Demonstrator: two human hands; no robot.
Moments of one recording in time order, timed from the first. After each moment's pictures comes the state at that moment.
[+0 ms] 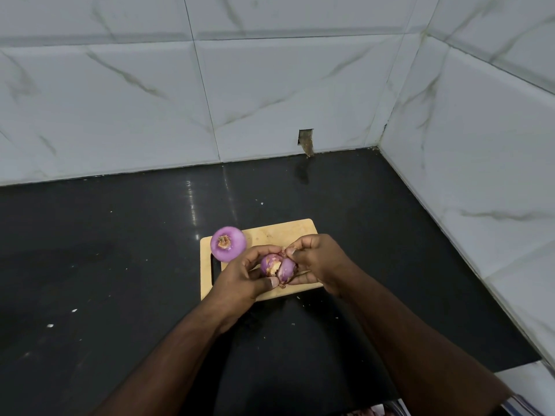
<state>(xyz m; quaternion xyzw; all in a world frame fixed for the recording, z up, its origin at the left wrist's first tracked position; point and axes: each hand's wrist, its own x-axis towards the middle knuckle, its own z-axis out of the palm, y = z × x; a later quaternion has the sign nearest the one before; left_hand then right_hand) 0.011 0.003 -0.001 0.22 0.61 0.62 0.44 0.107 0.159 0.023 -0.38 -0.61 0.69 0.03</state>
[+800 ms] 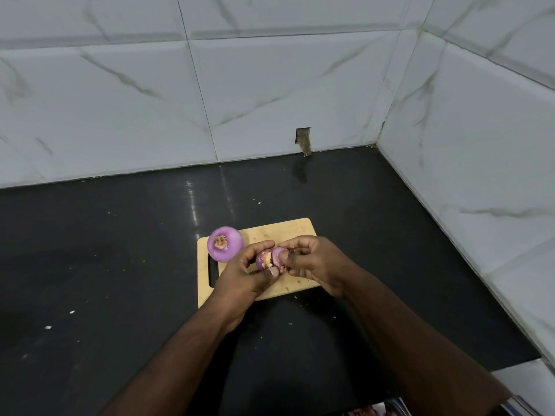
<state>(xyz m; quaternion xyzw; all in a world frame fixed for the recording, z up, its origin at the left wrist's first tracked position) 0.019 0.014 -0.007 0.16 0.62 0.65 0.41 0.114 0.169 0.007 -0.31 -0.60 0.74 0.02</state>
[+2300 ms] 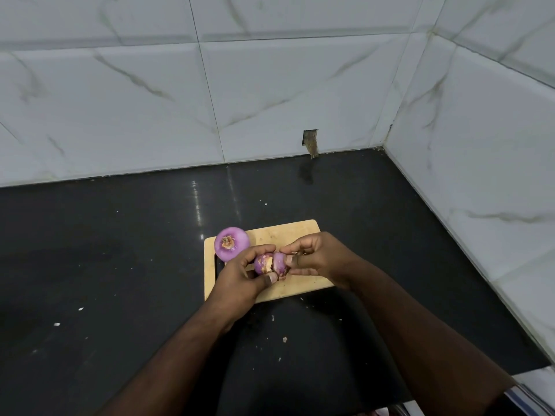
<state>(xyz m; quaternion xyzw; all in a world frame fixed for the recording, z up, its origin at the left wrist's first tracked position) 0.009 0.000 0.000 0.24 0.70 0.58 0.35 0.109 0.178 0.017 -0.27 -0.64 0.72 -0.02</state>
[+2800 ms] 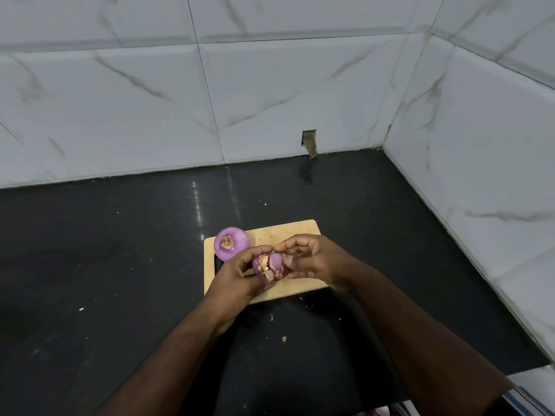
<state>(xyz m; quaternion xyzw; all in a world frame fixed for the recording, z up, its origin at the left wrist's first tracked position) 0.006 -0.004 -0.002 0.17 0.64 0.62 0.42 0.111 0.172 0.016 -0.22 -0.65 0.73 -0.01</state>
